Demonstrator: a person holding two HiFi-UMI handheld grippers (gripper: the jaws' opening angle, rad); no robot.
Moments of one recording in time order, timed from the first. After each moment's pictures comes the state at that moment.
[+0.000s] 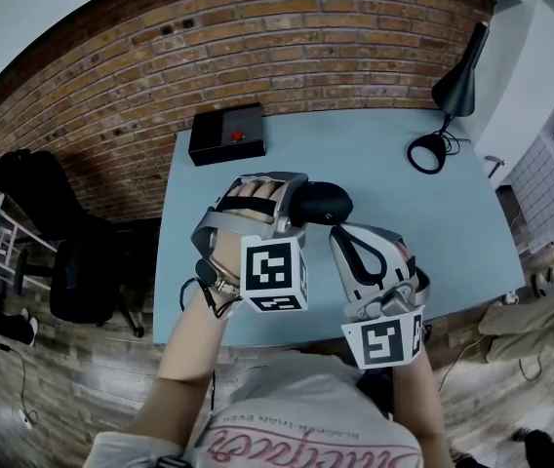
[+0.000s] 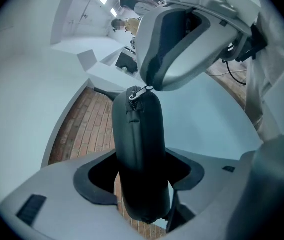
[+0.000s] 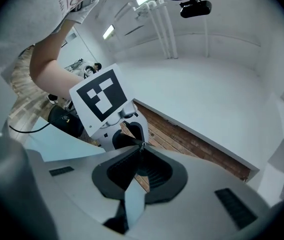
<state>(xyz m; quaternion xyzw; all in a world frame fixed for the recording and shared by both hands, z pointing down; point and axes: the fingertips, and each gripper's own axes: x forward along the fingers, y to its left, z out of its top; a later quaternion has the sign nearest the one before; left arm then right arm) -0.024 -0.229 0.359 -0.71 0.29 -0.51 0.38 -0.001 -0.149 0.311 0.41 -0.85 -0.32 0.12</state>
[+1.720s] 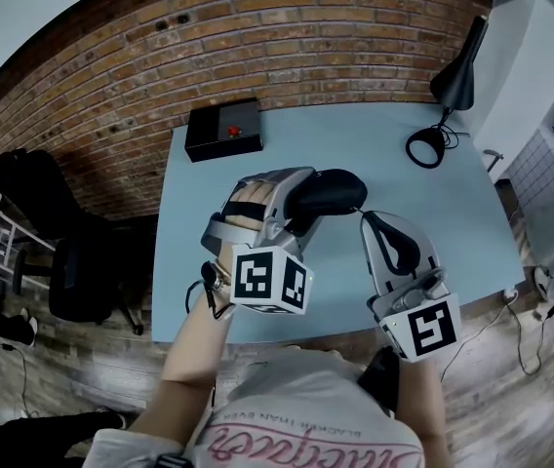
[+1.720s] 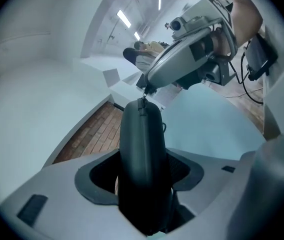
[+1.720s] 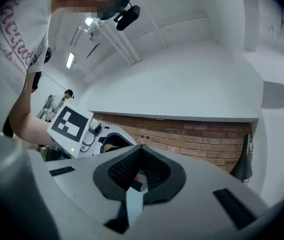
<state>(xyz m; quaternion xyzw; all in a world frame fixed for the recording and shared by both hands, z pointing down) -0.004 -0.223 0.332 -0.77 0.35 -0.37 0.40 0.040 -0.154 0.281 0.42 -0.89 -0.15 -0.02</state>
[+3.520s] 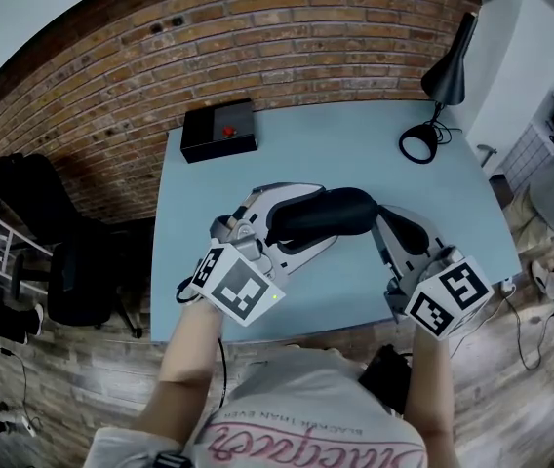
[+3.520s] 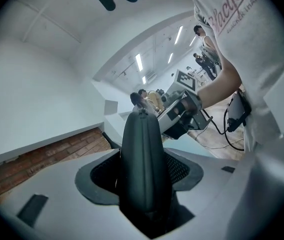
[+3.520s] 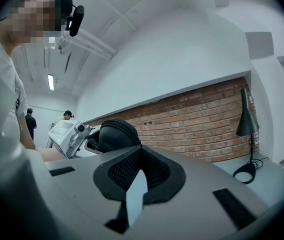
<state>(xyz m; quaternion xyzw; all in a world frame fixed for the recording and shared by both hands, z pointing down) 0.014 -0.157 0.310 -0.91 0.21 -0.16 0.32 0.071 -0.165 0.309 0.39 -0.92 0.06 -0.02</state>
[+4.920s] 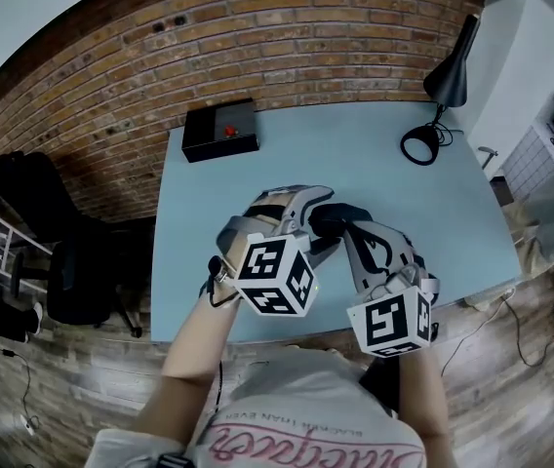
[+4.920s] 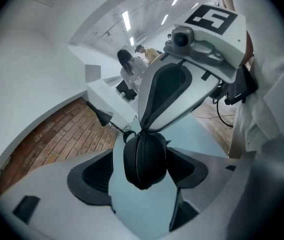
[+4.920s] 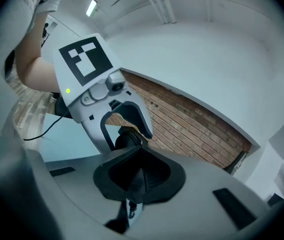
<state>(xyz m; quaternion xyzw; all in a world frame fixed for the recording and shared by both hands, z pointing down) 0.031 -0.184 0.376 -0.85 0.20 -0.38 0.29 0.026 -0.159 0.348 0.43 -0.84 -0.20 0.25</state>
